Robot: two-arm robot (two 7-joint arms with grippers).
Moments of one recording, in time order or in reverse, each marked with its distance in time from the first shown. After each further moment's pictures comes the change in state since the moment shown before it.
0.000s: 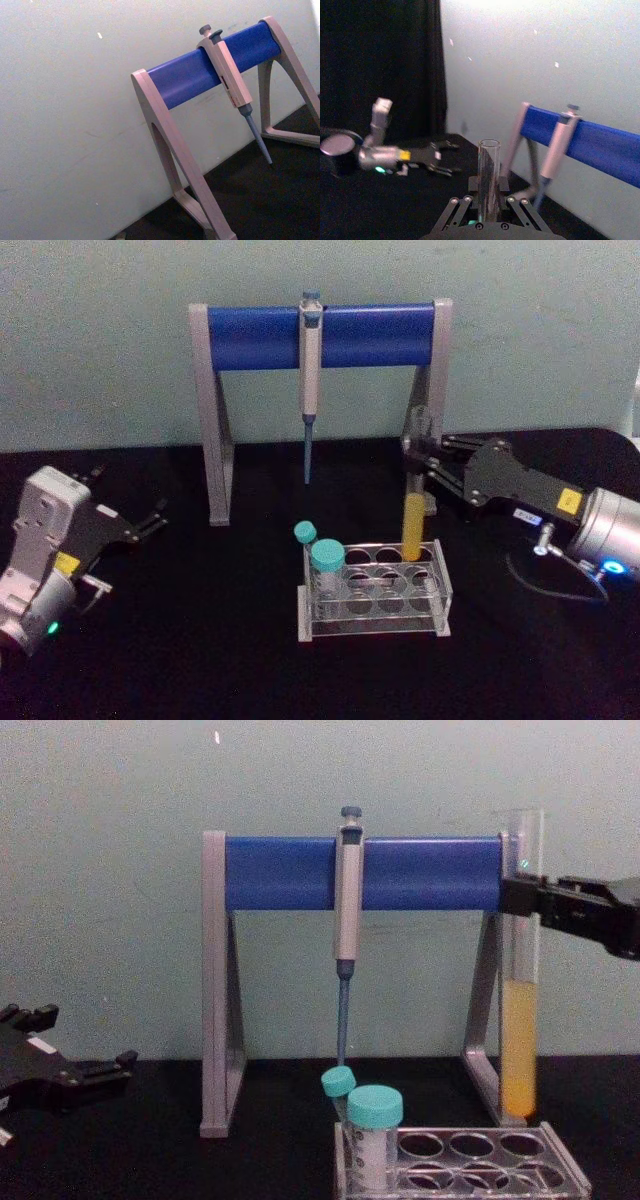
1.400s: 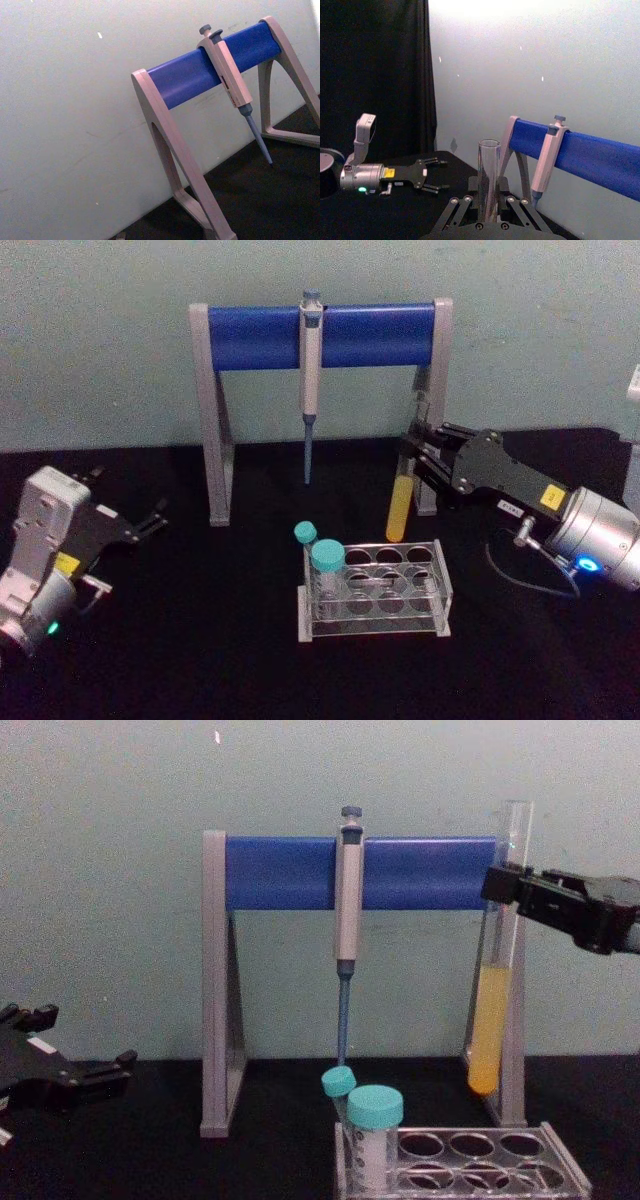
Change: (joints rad) left arm 0.000 0.000 0.000 0.000 0.000 0.000 0.000; right arm 0.012 -0.094 0.007 0.081 -0.013 -0.088 -0.006
